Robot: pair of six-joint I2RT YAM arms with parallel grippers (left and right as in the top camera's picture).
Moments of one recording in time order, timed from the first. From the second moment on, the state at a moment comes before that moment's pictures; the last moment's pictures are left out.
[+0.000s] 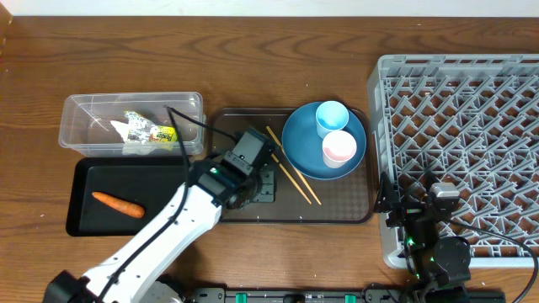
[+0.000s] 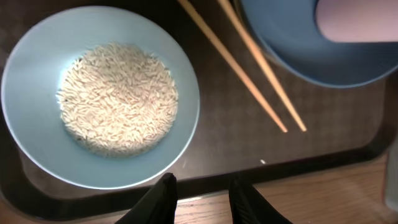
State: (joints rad) left arm -0.63 1.37 0.95 -0.80 0.06 -0.59; right arm 0.20 0.04 0.01 -0.06 0.07 0.26
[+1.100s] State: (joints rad) left arm -0.67 1.55 0.95 -0.73 -0.09 -0.62; right arm 0.20 0.04 0.01 -0.06 0.07 0.26
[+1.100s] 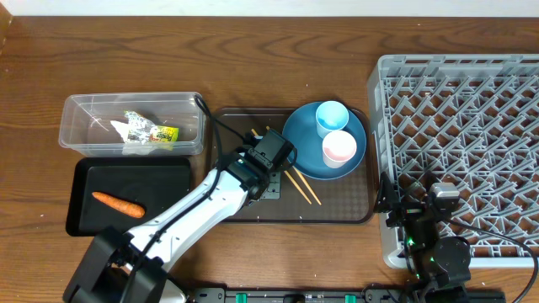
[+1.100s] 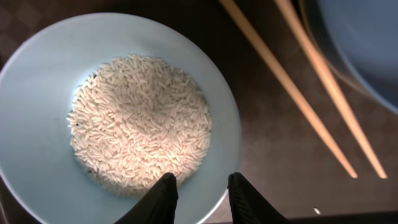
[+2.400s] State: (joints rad) left arm -0.66 1.48 0.96 -0.71 -0.09 -0.56; right arm 0.20 0.04 0.01 -0.06 0.07 0.26
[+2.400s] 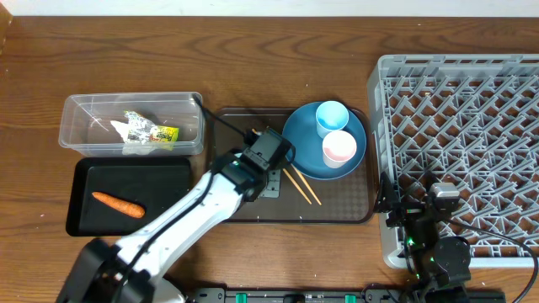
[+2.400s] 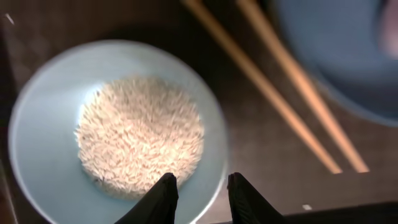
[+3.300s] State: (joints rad) left arm -0.66 1.45 0.97 -0.68 -0.12 -0.62; right arm 0.20 0.04 0.01 -0.06 0.07 0.26
